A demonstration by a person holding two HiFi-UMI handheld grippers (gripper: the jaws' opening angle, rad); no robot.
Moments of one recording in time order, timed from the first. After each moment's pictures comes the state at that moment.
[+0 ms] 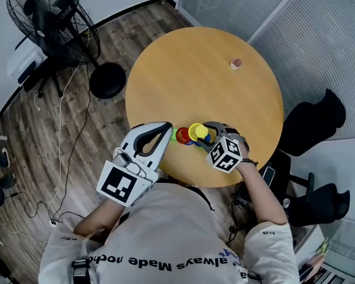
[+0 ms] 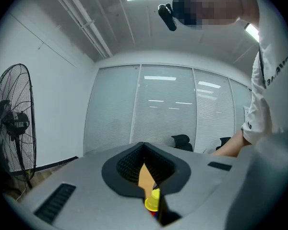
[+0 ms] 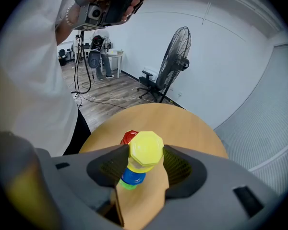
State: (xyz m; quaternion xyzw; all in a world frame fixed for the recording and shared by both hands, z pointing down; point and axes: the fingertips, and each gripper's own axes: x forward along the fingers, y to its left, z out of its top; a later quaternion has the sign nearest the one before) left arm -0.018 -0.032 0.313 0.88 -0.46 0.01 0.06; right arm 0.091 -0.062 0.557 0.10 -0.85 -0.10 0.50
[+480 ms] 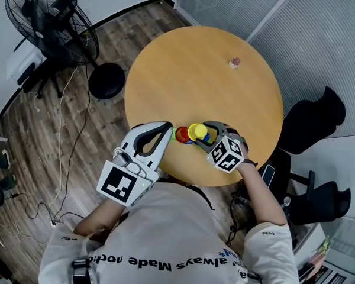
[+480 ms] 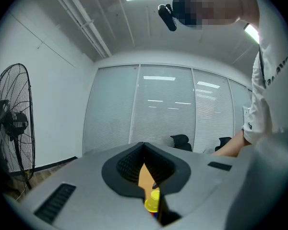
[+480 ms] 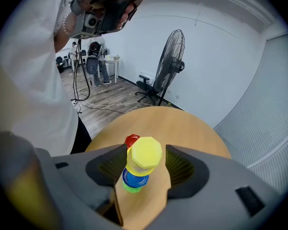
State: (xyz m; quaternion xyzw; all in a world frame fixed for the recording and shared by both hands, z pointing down) left arm -0.011 -0.030 0.311 0.89 -0.46 0.01 0.06; right arm 0.093 -0.058 0.549 0.11 -0.87 -0.07 0.48
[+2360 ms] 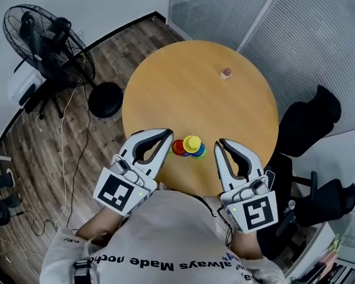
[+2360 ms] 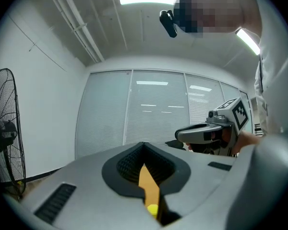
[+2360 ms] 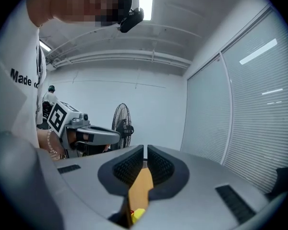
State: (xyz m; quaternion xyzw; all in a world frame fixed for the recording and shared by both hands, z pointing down) left arm 0.009 -0.040 0.263 0.91 -0.42 0.00 0.03; right arm 0.104 -0.029 0.251 0.40 -0.91 -0.02 0.11
